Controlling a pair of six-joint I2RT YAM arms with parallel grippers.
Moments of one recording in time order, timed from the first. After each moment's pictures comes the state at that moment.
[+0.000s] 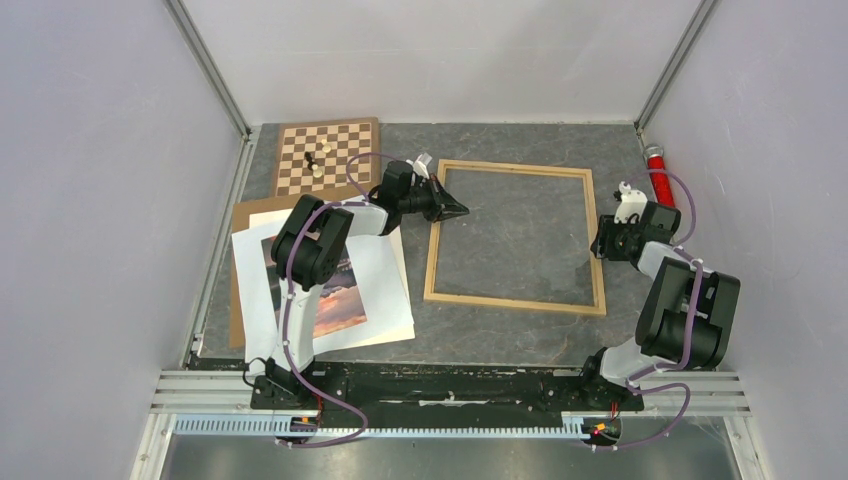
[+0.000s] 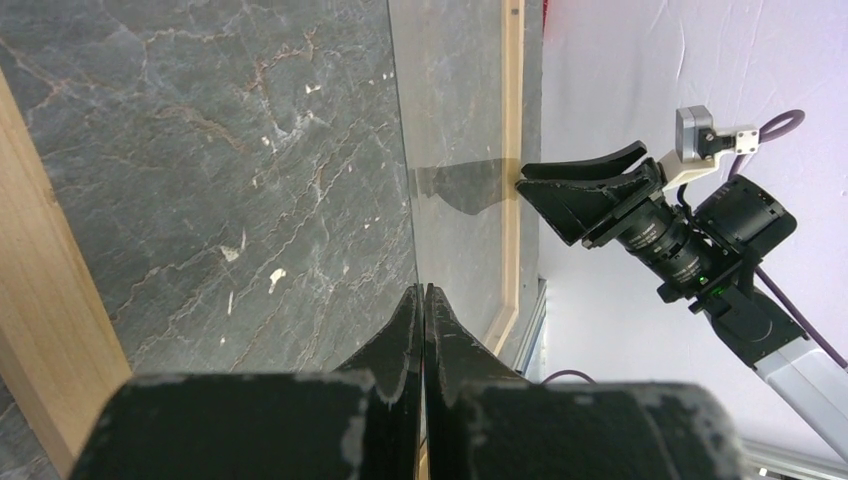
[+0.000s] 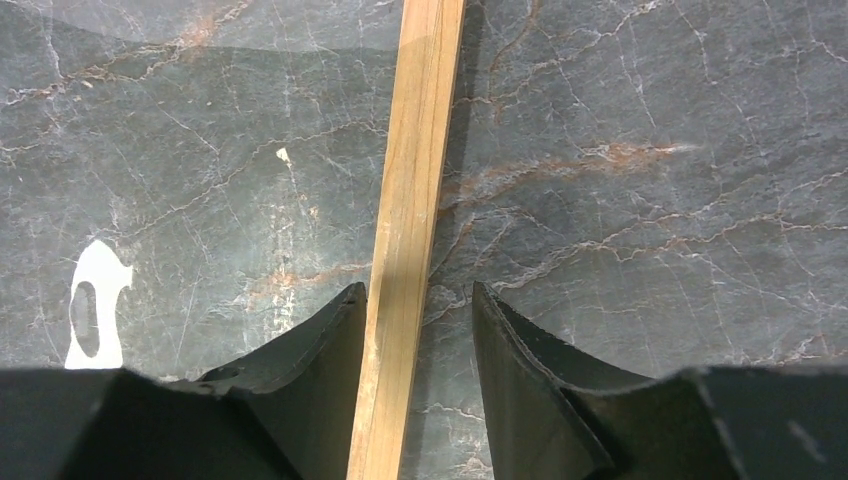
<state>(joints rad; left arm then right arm) -0.47 2.18 1.29 0.46 0.66 -1.00 -0.39 1.52 0.70 -0.04 -0.36 -0.26</state>
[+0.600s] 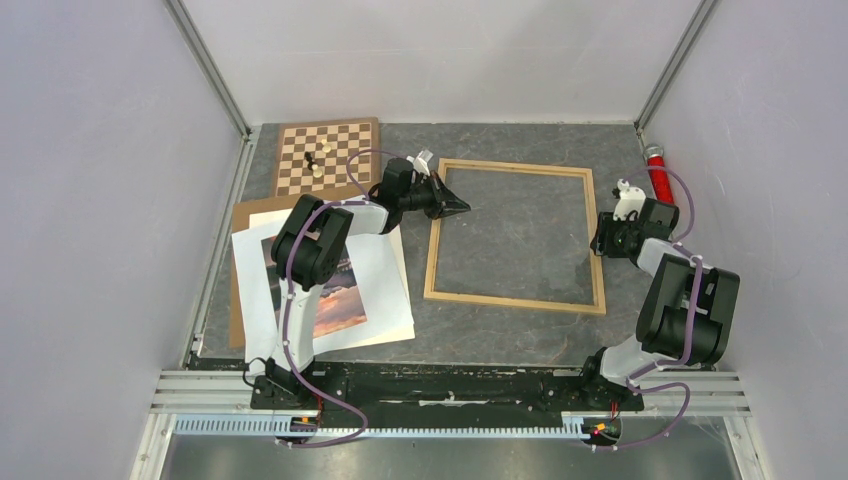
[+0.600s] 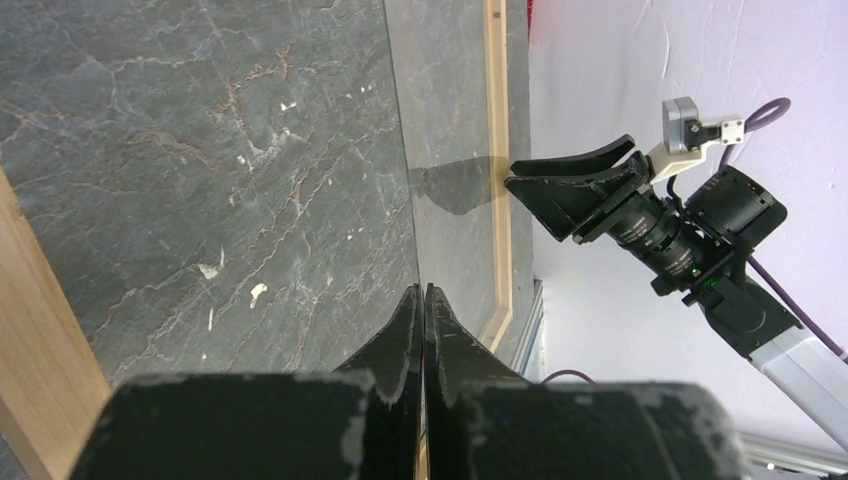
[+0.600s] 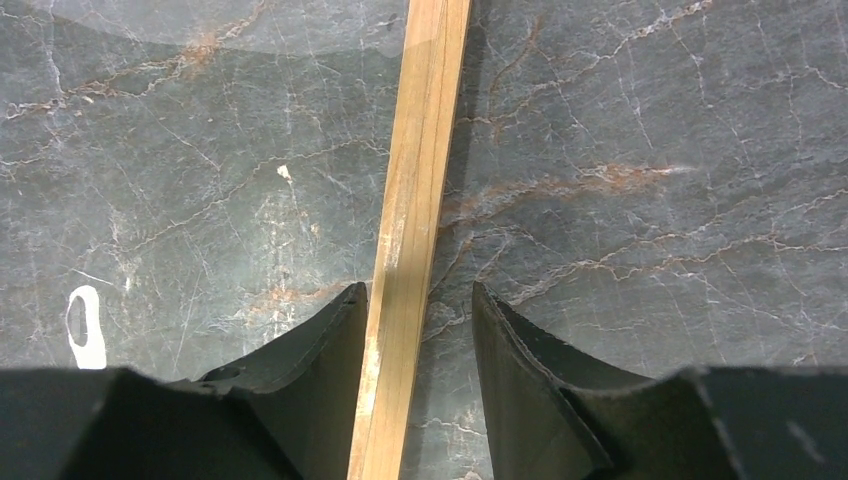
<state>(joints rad) -0.47 2.18 1.31 0.47 0.66 -1.00 -0.38 1.54 0.72 -0.04 -0.35 -0.26</state>
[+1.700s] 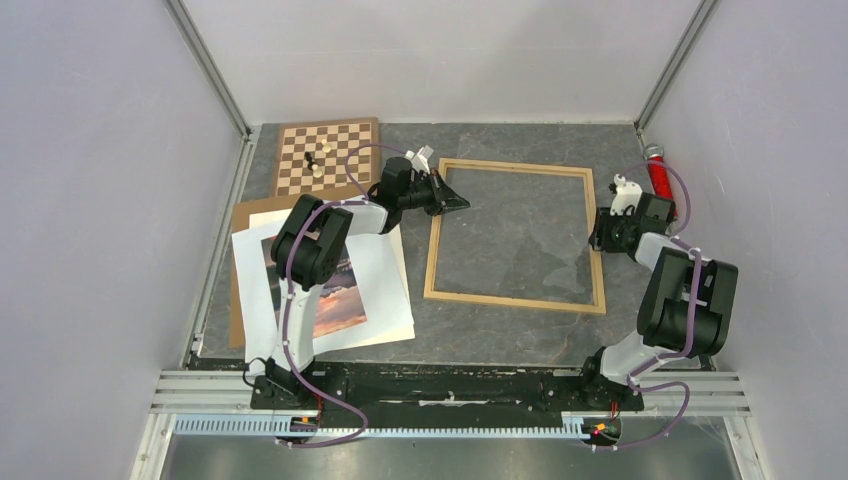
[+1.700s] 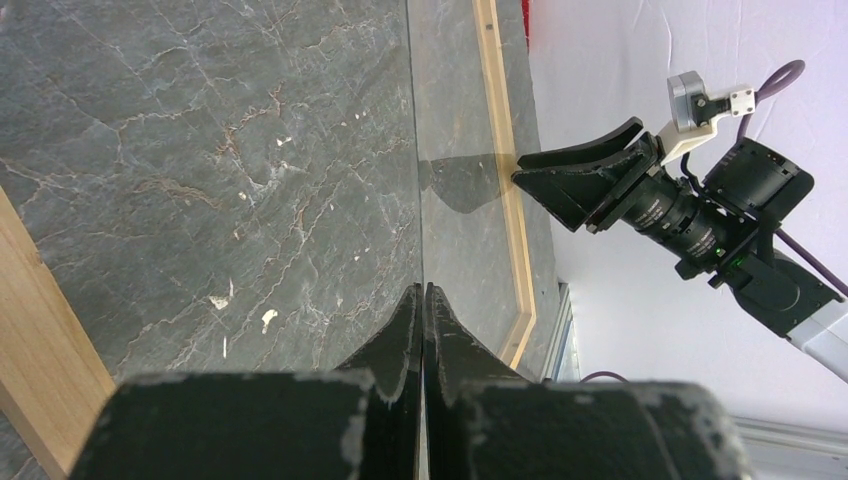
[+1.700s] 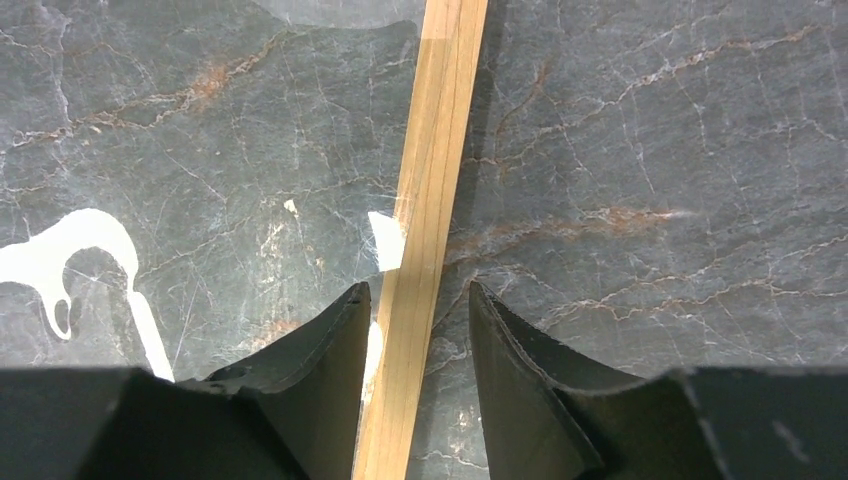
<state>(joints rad) -0.47 2.18 1.31 0.53 0.66 -0.92 -0.35 1.59 0.76 -0.03 -0.34 -0.26</state>
